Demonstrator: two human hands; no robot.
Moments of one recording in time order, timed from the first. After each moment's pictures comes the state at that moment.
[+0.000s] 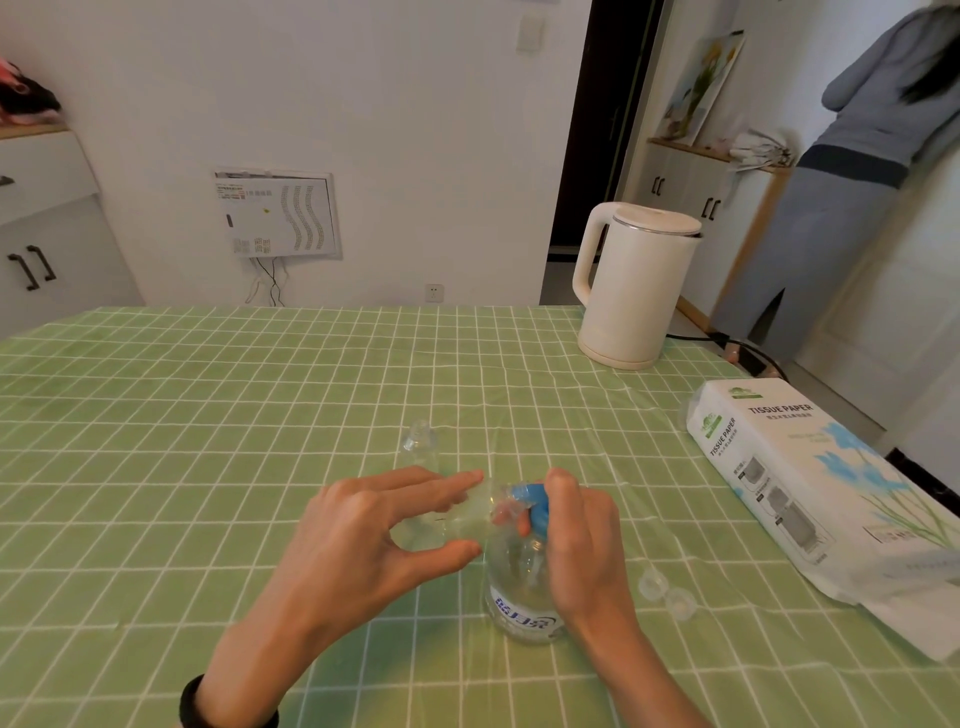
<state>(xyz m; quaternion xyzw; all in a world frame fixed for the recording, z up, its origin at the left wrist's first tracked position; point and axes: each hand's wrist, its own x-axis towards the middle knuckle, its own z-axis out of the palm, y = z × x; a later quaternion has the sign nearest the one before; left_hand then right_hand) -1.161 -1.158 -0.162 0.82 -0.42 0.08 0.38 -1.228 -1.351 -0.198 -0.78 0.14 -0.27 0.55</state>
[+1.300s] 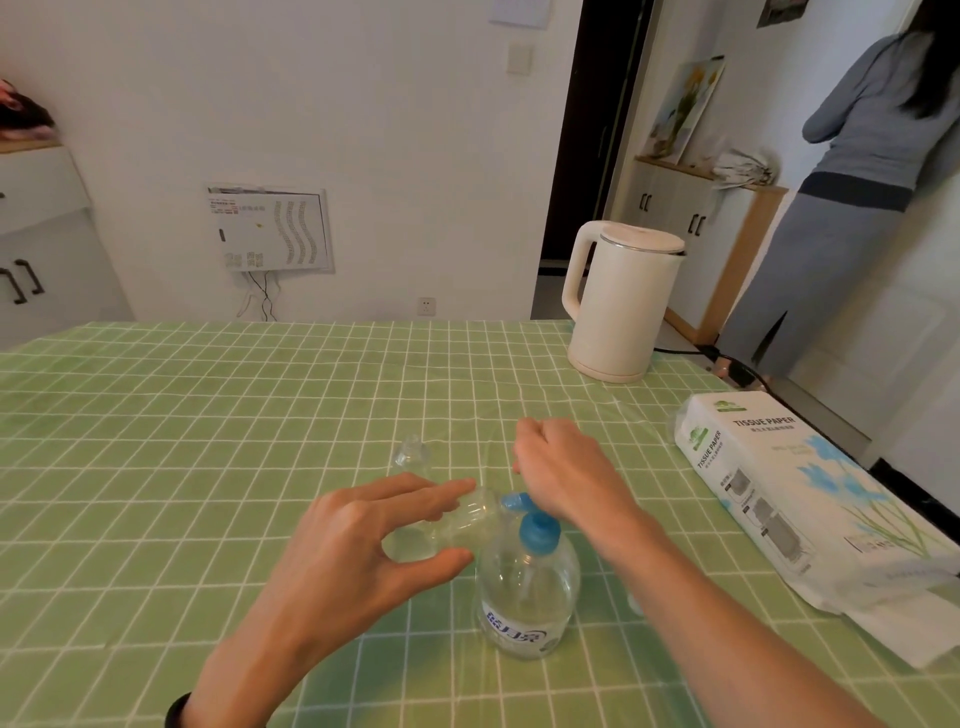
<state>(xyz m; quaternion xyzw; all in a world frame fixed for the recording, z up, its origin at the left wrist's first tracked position) -1.165 -1.160 -0.153 0.83 -0.41 0.08 0.38 -1.189 -1.370 -0.121 -0.90 0.25 -0.05 0.34</state>
